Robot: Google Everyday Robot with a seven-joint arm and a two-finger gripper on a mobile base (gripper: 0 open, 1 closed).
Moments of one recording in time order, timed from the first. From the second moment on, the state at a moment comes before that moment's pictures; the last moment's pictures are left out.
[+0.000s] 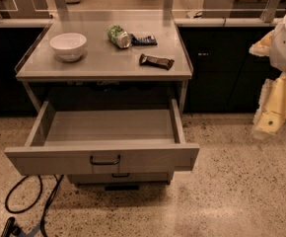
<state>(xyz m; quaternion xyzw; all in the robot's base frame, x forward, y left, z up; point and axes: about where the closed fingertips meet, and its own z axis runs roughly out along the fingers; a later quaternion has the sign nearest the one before) 0.439 -0.216 0.980 -0.60 0.78 -0.04 0.16</state>
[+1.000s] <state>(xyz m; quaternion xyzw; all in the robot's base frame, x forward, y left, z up) 0.489 -0.203 0.981 -0.63 0.76 -0.01 0.19</state>
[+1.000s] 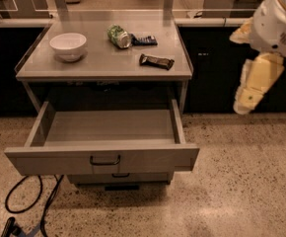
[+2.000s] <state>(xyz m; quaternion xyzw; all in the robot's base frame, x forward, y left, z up) 0.614 -0.148 0.958 -0.65 0.71 0.12 0.23</state>
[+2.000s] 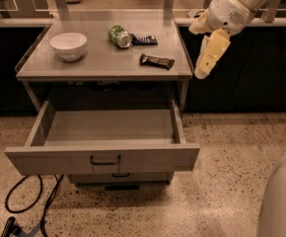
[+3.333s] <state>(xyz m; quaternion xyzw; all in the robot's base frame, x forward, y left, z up) 0.705 -0.031 0.922 -0.70 0.65 0.17 0.24</state>
